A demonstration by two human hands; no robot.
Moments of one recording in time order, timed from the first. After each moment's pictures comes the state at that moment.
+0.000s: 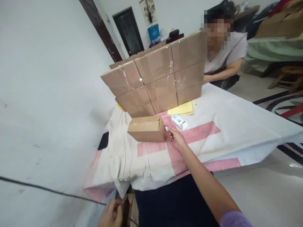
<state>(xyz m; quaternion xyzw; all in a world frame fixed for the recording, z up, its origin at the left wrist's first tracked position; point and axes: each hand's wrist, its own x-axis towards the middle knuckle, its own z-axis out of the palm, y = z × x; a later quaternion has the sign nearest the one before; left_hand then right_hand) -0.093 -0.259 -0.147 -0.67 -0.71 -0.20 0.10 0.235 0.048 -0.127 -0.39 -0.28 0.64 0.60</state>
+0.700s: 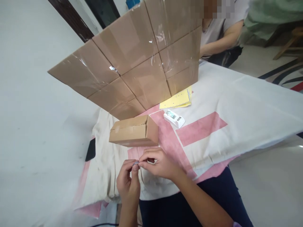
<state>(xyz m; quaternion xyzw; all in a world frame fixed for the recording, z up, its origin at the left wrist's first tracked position) 0.061 -0.079 -0.083 -0.65 -0.55 -0.52 -0.11 0.214 -0.022 -0.086 -0.21 -0.62 0.51 0.56</state>
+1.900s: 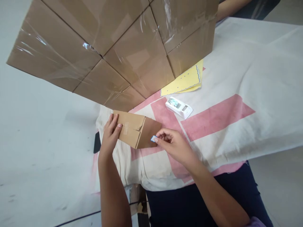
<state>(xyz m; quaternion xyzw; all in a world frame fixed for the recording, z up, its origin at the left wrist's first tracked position) -0.034 0.073 -0.042 -0.68 -0.68 -0.24 -0.11 0.253 0.009 -0.107 -0.37 -0.43 0.65 0.50</state>
